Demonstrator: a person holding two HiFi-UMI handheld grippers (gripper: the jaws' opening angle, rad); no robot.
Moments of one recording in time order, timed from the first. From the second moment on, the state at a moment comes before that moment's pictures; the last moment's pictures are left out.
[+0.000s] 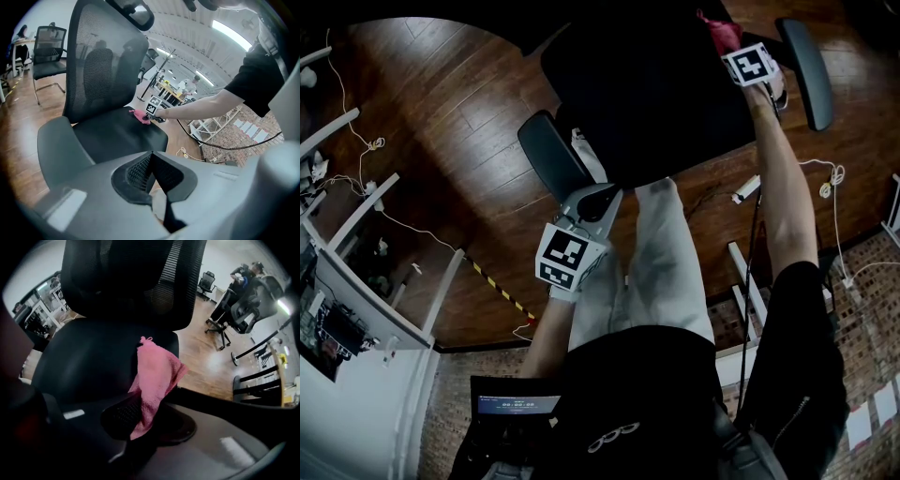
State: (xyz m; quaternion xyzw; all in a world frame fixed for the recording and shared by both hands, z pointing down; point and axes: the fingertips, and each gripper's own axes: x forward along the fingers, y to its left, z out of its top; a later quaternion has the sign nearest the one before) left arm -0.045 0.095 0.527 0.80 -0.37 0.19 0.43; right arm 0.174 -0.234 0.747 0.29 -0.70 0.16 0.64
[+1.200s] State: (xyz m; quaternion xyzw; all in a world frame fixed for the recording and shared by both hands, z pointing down) left arm -0.057 0.116 0.540 0.79 -0.38 0.18 0.45; right arm 0.000 -0.062 0.773 0.14 -0.74 0.06 0.65
